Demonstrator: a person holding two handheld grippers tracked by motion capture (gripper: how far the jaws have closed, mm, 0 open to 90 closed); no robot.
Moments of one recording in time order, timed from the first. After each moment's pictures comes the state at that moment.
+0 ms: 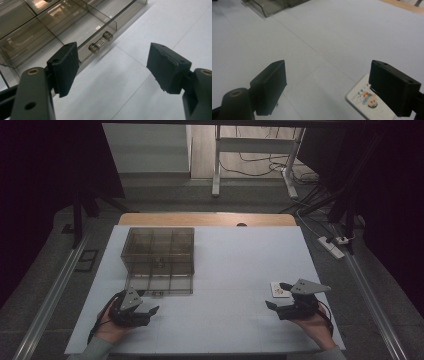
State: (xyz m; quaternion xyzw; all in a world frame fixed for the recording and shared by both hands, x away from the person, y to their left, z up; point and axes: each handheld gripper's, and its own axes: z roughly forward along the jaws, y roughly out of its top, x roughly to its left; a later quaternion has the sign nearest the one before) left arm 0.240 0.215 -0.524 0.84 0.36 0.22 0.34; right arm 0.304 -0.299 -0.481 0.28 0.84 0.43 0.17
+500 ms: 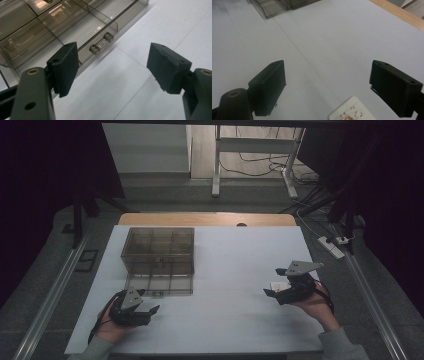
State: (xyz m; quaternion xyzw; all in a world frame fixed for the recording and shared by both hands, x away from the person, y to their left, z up) left arm 0.240 0.213 -0.523 0.84 0.36 0.22 0.34; right arm 0.344 -0.286 -0.447 0.23 0.87 0.40 0.15
